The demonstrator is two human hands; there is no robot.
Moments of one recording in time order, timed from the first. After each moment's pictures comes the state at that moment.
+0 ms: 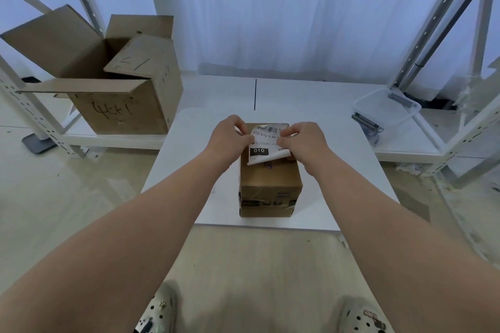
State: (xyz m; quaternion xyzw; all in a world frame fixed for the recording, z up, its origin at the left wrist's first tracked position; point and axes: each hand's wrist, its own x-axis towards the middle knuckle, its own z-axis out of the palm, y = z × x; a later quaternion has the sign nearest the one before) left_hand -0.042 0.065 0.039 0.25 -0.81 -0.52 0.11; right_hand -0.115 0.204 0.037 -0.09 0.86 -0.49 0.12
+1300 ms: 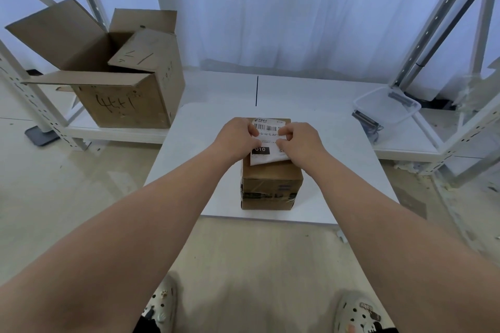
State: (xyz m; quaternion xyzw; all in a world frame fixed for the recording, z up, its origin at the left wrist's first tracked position) left_hand -0.041 0.071 0.038 0.21 -0.90 -0.38 0.06; right_hand -0.102 0.202 0.033 -0.19 0.92 -0.34 0.07
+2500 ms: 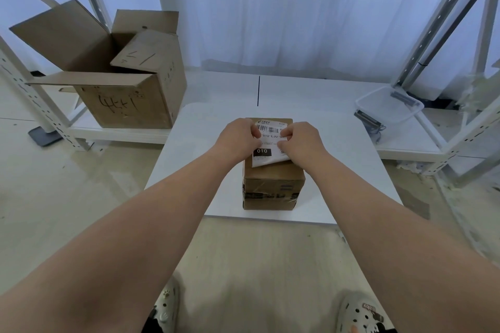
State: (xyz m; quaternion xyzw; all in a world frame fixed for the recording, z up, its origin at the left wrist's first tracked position) left_hand -0.043 0.069 0.034 0.19 -0.93 -0.32 0.06; right_hand -0.100 0.199 0.040 -0.20 0.94 -0.29 0.07
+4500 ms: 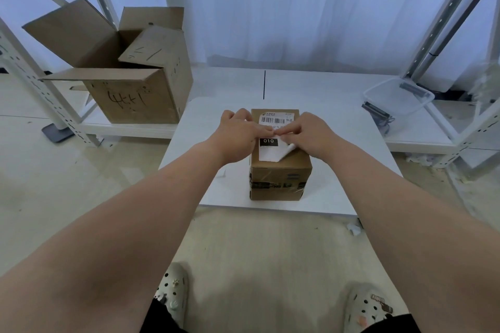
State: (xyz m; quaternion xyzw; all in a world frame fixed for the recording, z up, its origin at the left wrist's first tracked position) left_hand -0.020 0.055 0.031 0.00 -1.00 -0.06 0.02; right_hand -0.109 0.214 0.031 -0.29 0.89 -0.33 0.14
